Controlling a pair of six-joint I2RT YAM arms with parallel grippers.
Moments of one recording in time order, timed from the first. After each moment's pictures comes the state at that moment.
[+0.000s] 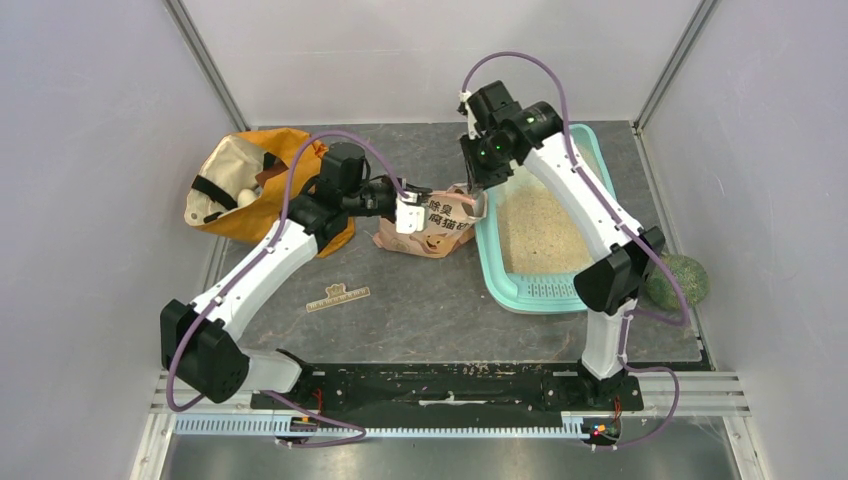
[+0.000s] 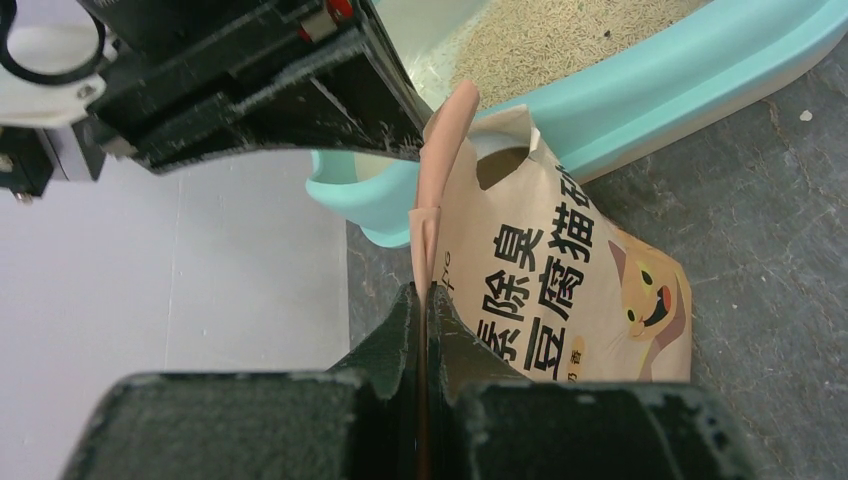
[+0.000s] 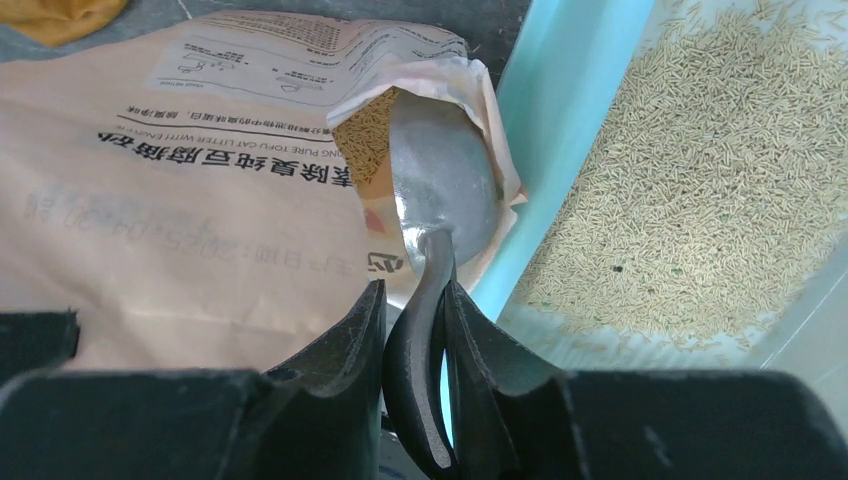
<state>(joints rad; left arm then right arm) -0.51 1.35 1.20 -0.29 0.74 1.22 0.52 1.93 2.18 -1.27 -0.04 0.22</state>
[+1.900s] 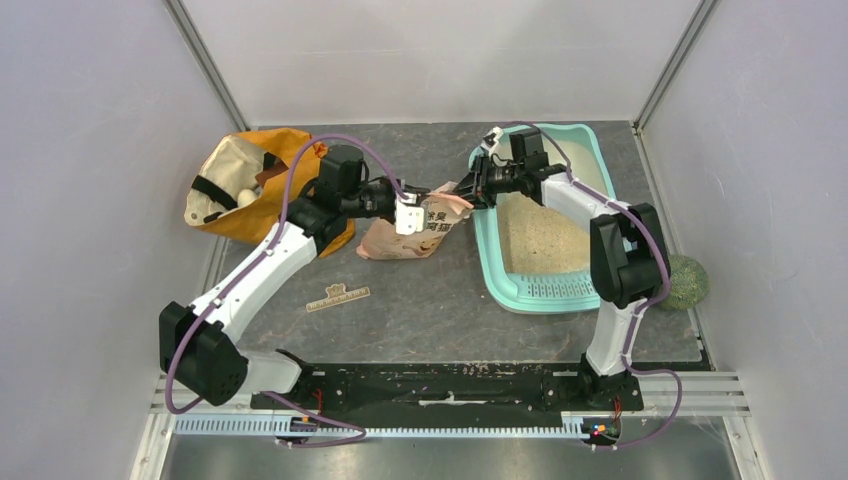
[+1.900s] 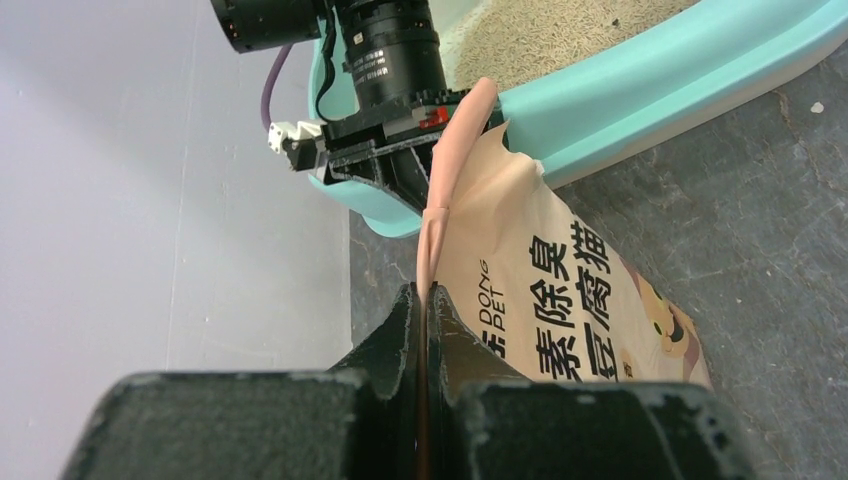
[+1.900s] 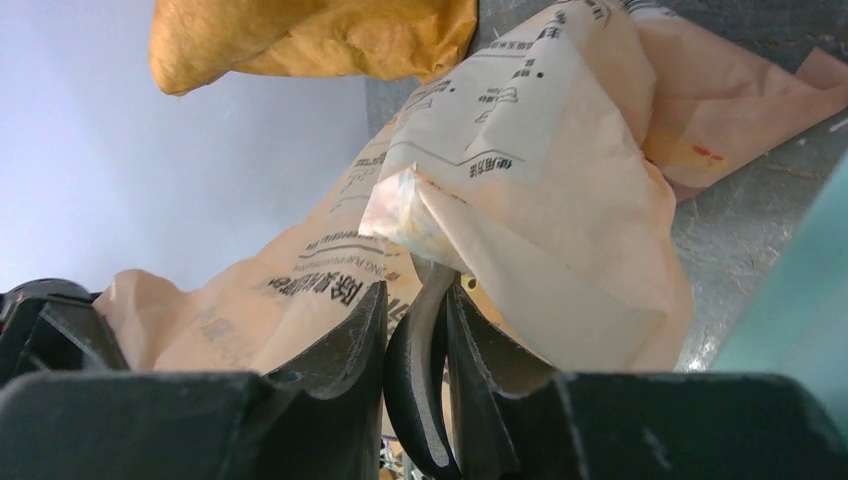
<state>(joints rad) -0.51 1.33 1.17 -0.27 0.71 1.21 0.31 1.92 1.40 -0.17 -0.91 0.81</state>
